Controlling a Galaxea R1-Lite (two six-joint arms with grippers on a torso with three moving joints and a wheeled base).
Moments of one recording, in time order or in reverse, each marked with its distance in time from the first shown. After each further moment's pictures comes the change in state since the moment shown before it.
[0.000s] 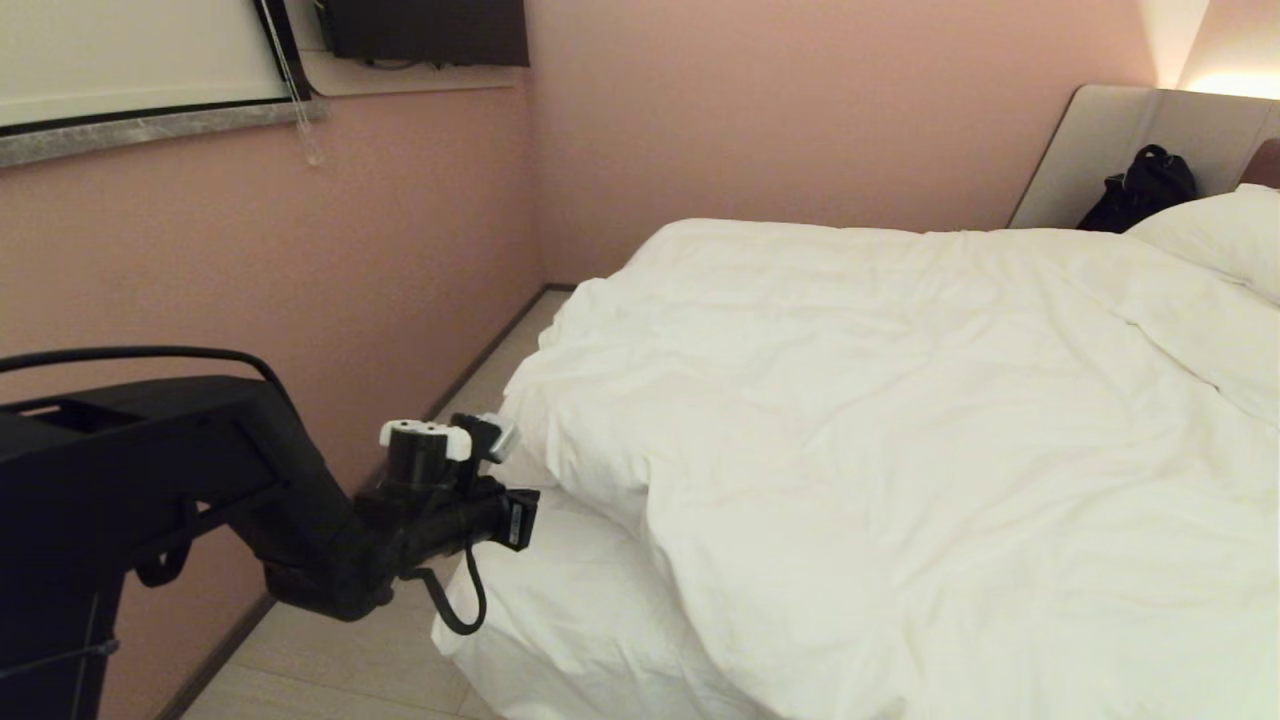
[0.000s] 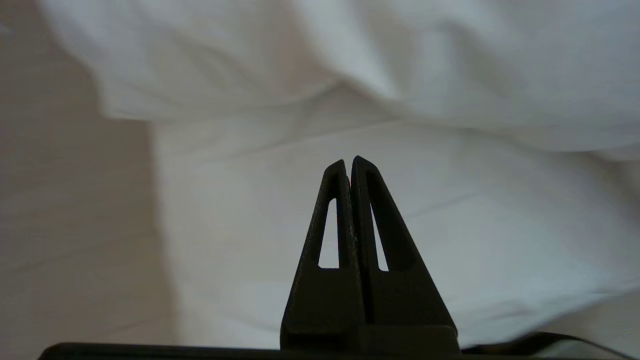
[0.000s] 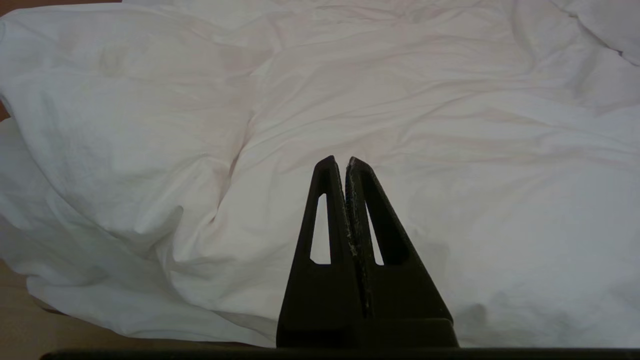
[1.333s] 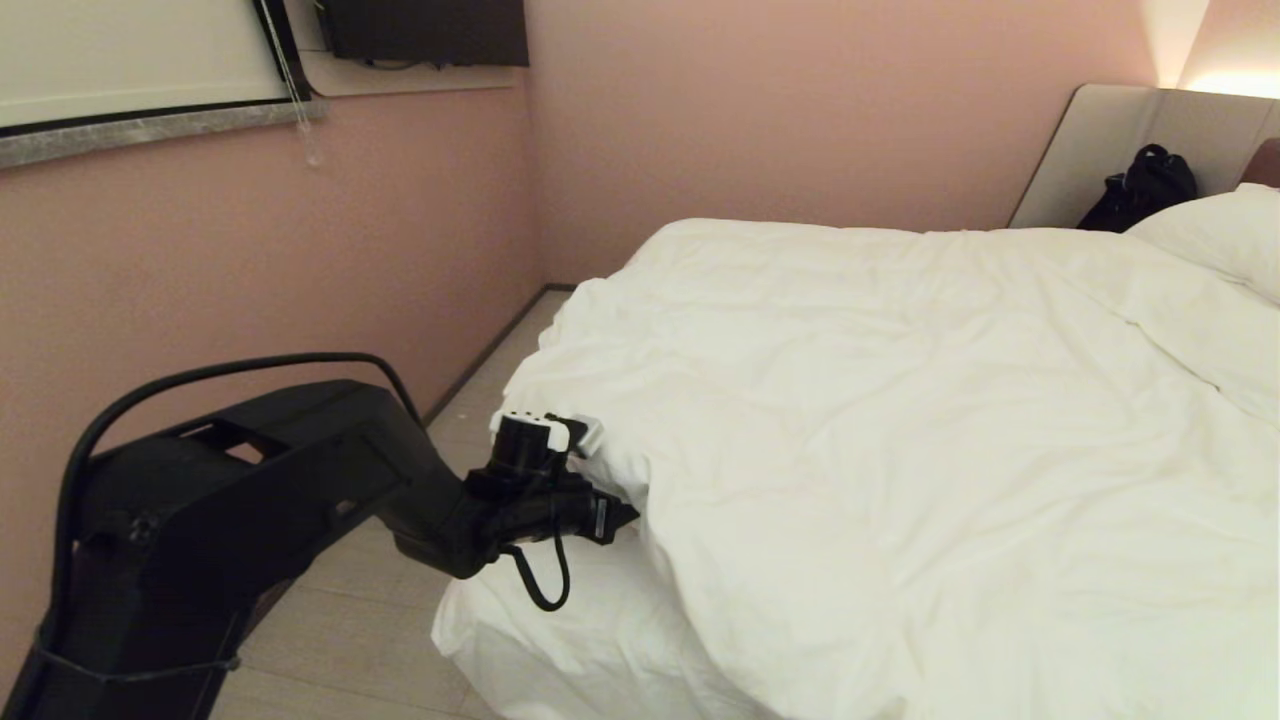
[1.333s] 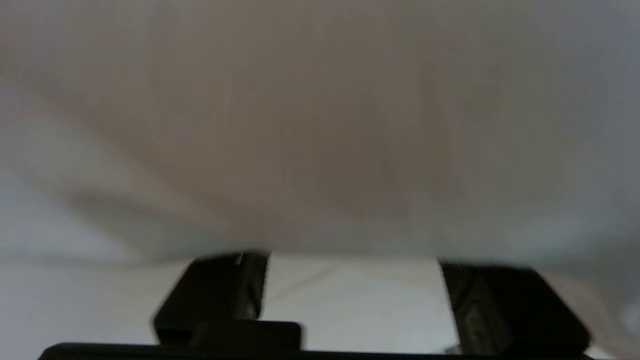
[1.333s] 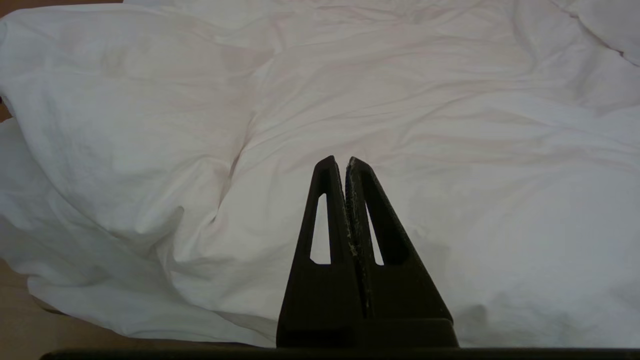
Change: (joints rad) left arm -0.142 0.167 -0.352 0.243 -0.098 -0.120; right arm 0.000 0.000 0.000 -0.001 0.000 0.000
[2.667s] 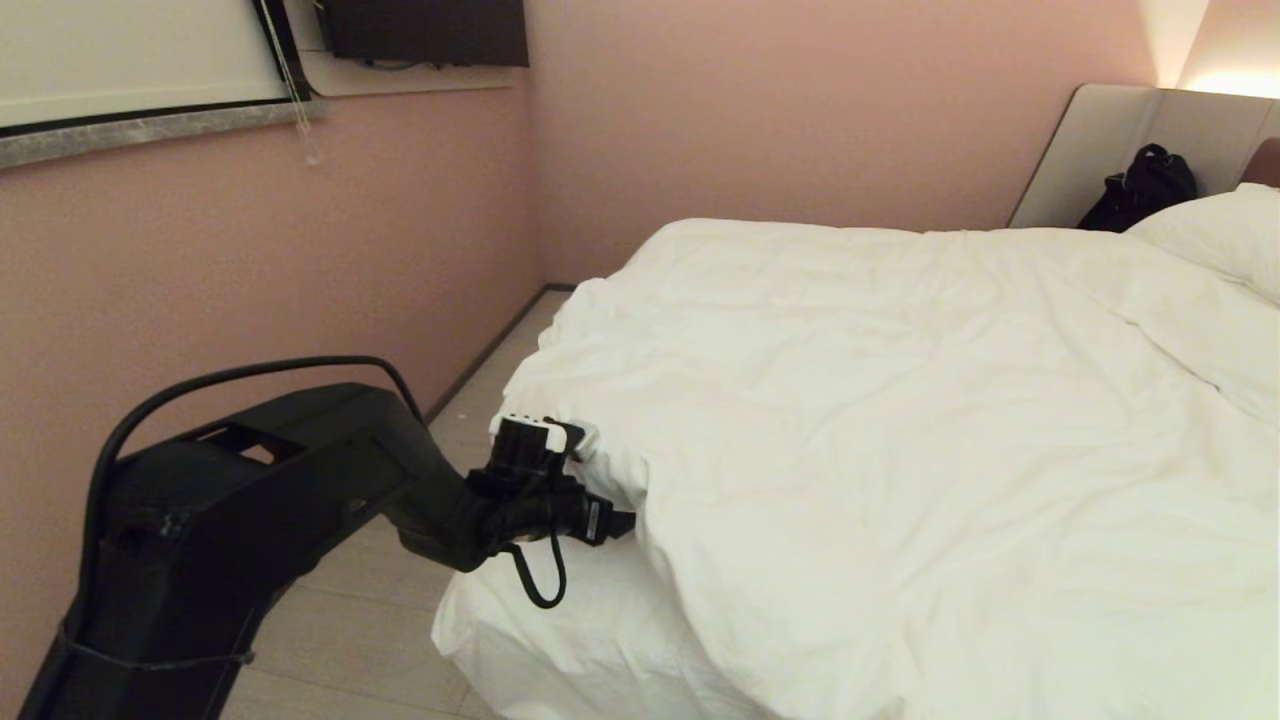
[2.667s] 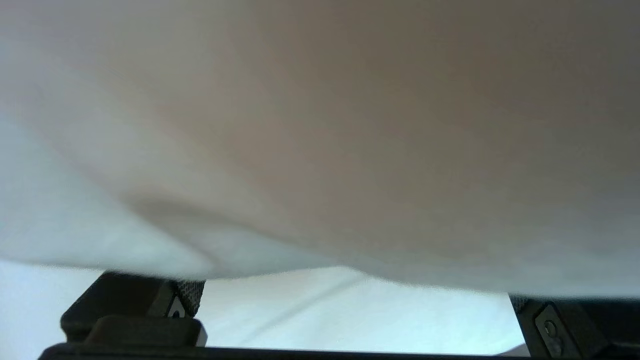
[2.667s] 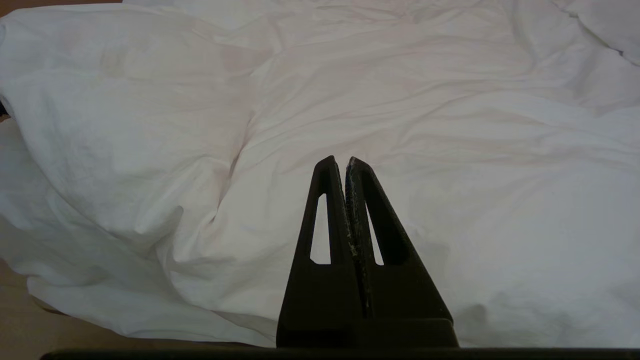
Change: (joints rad) left arm 0.026 0.039 -0.042 0.052 0.048 0.071; right arm 0.000 0.000 0.000 0.000 0.000 0.000
